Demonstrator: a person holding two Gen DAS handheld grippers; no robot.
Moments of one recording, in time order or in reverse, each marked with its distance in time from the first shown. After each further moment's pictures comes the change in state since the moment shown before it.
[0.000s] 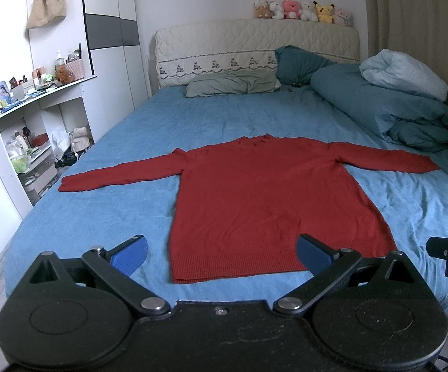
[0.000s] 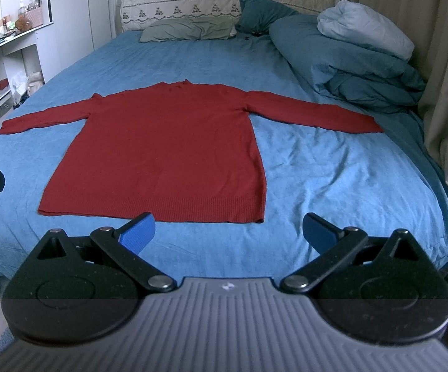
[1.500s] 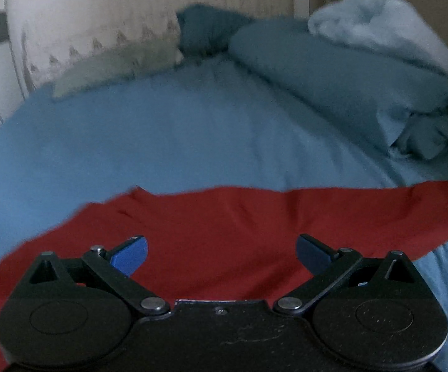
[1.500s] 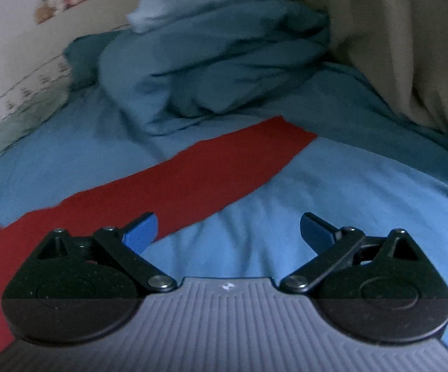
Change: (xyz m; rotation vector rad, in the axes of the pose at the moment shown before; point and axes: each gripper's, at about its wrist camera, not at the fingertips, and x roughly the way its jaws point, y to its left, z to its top) left arm 0.468 -0.186 0.210 0.168 0.125 -0.319; right arm 0.353 -0.271 0.128 0.567 -0.100 -0.345
